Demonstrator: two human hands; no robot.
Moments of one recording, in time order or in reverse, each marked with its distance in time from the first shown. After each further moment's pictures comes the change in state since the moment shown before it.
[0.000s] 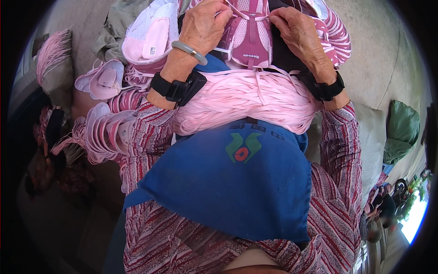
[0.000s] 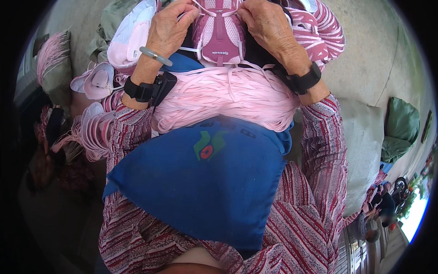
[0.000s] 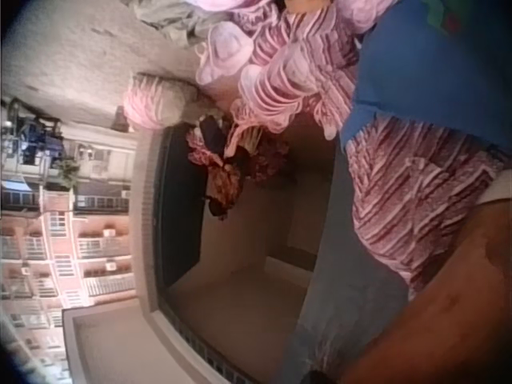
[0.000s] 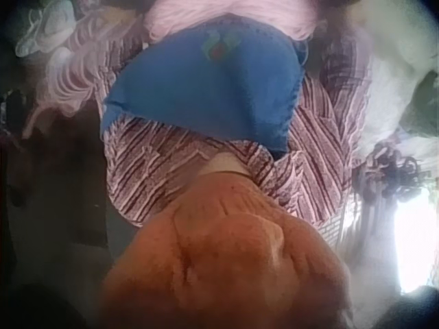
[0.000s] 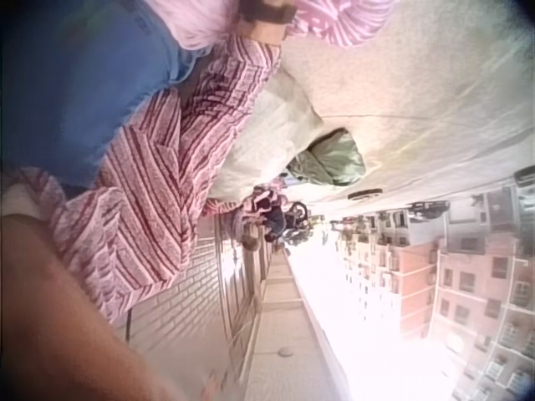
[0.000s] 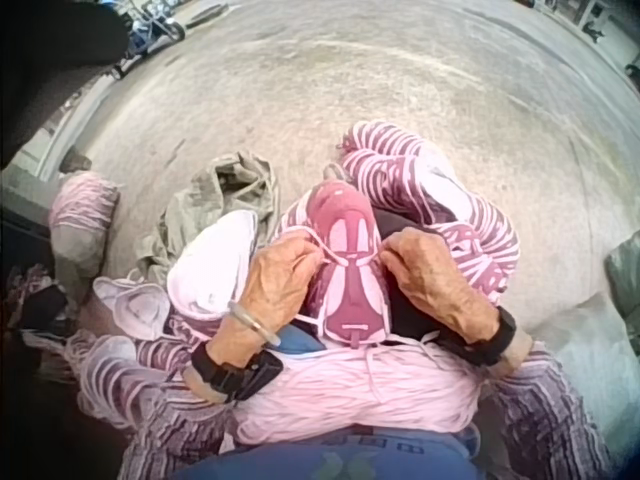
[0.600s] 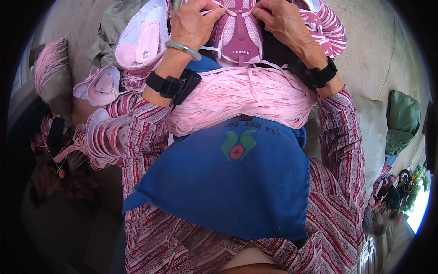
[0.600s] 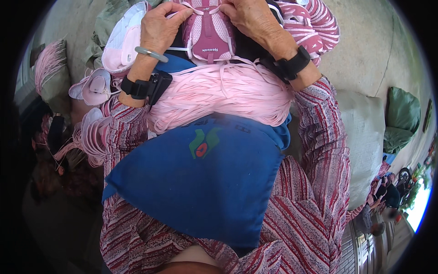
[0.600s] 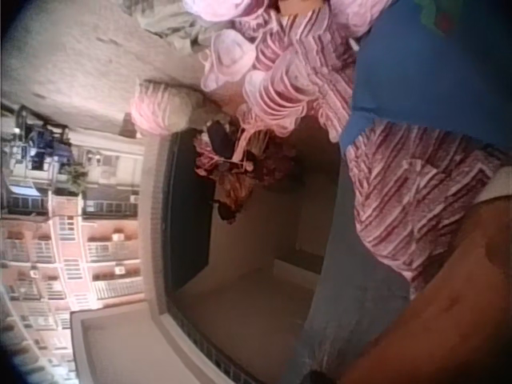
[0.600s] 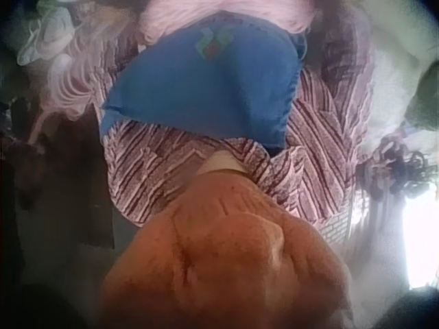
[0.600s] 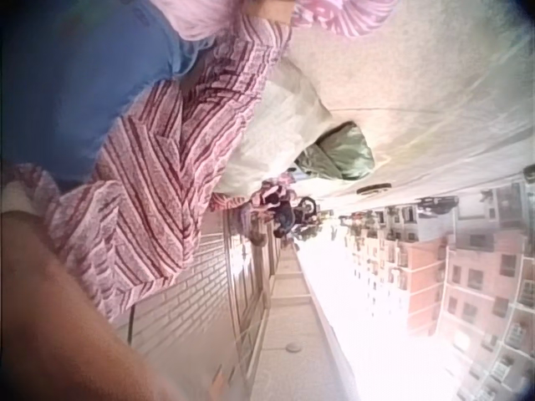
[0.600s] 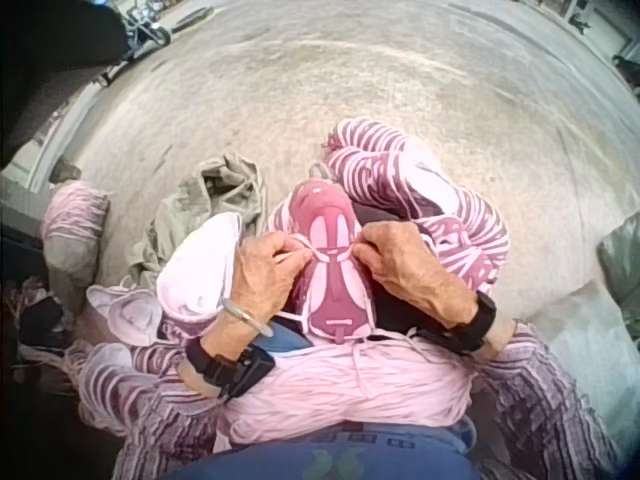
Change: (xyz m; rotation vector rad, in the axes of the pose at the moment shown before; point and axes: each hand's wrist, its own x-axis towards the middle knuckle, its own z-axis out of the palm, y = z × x) left_hand 0.008 0.002 0.010 0.004 -0.011 -0.238; right_hand 0.011 -0.024 -0.010 0.193 0.035 -0.010
